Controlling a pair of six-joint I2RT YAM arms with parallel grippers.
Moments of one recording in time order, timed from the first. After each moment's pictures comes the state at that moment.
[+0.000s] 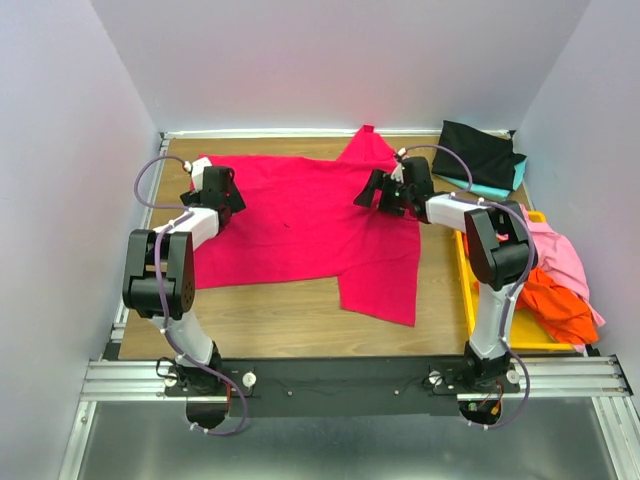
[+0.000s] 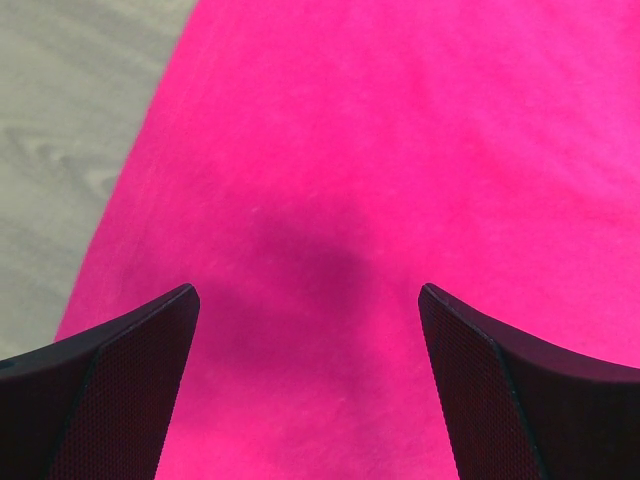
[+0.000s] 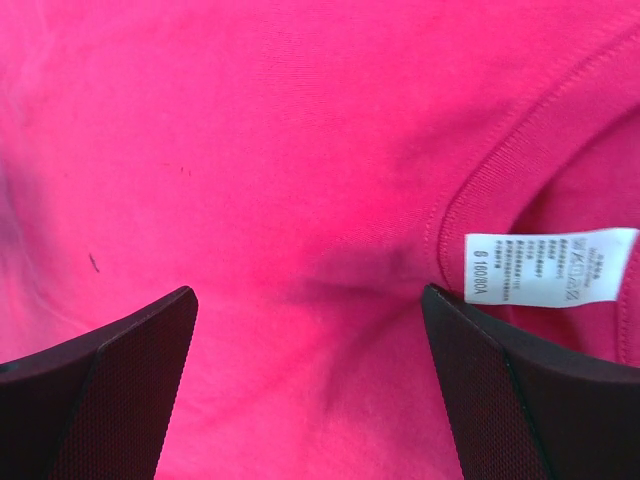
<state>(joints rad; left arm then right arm) -0.06 1.75 1.02 -0.01 -0.37 -0.43 0.29 2.02 1.23 0.12 -0.32 0.51</state>
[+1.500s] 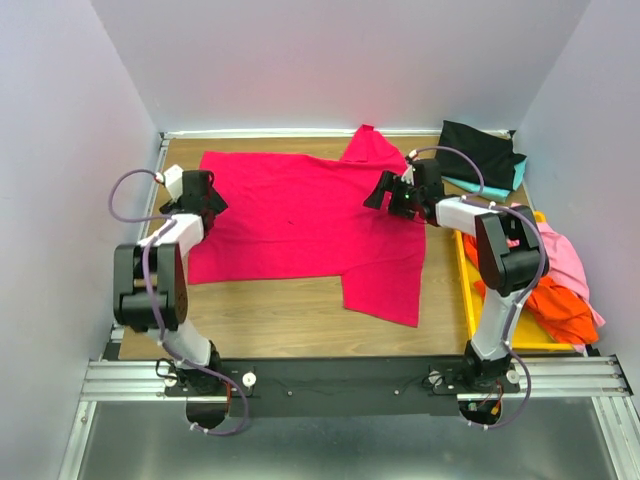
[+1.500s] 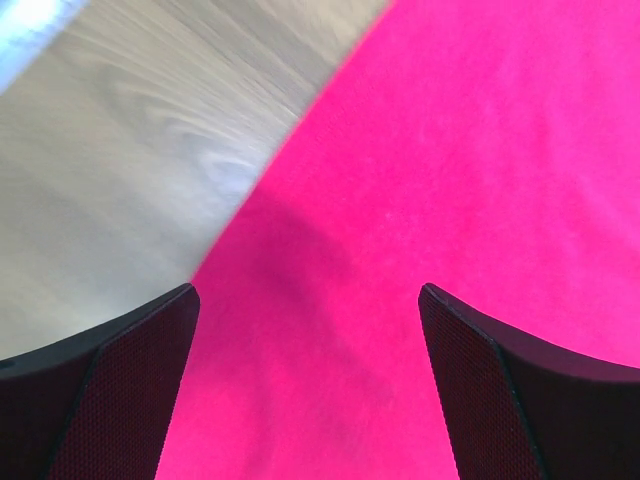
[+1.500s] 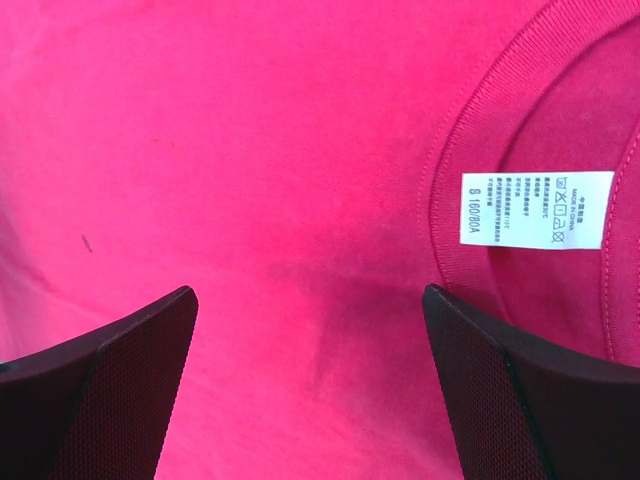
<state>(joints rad) 0.04 1.67 0.97 -0.06 -0.38 -0.58 0.25 1.94 1.16 0.10 -0.32 0.50</state>
